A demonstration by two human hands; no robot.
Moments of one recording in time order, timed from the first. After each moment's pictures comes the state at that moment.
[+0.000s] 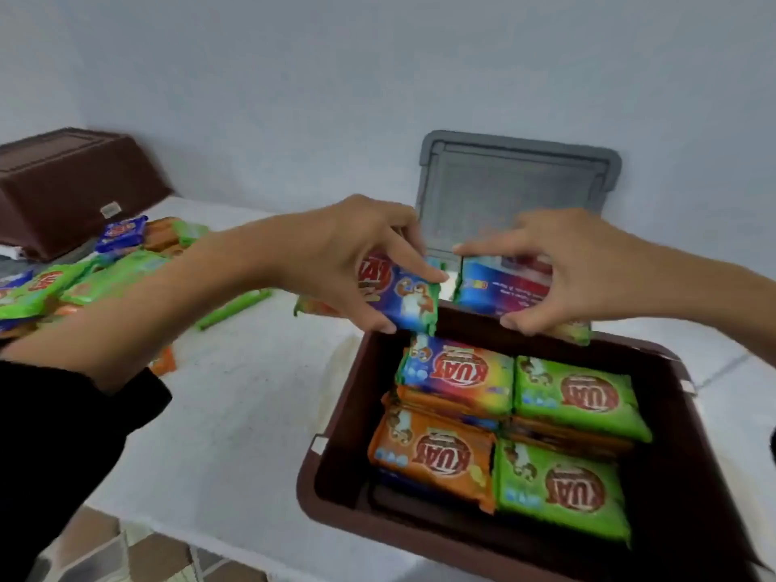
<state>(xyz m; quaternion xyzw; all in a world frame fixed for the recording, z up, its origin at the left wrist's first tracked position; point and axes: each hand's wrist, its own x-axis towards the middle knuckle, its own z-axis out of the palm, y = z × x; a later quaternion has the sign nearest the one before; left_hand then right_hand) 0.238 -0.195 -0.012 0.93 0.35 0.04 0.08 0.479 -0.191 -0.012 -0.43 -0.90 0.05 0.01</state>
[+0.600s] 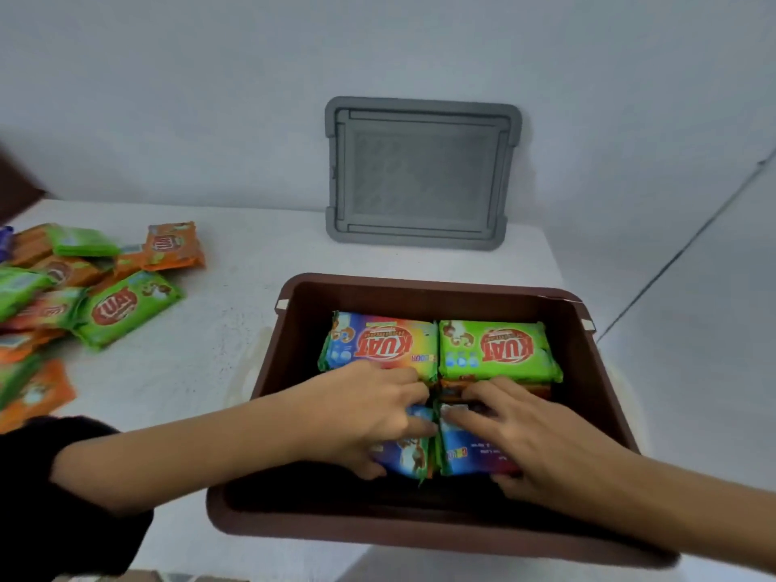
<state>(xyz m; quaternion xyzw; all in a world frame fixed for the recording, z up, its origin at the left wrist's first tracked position) 0.321 -0.243 -0.121 0.98 0.15 -0.17 -0.02 0.532 -0.303 -0.133 -0.45 -0.88 0.08 -0.10</state>
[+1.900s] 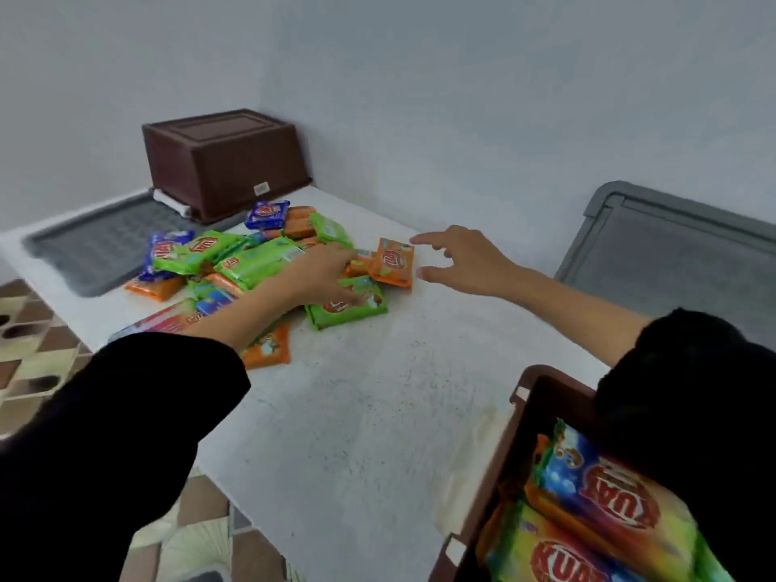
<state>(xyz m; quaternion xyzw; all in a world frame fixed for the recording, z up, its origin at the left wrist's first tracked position) 0.053 -0.132 -0.132 0.66 0.74 0.03 0.08 0.259 -0.061 -0.087 -0.37 -0.91 0.19 0.06</state>
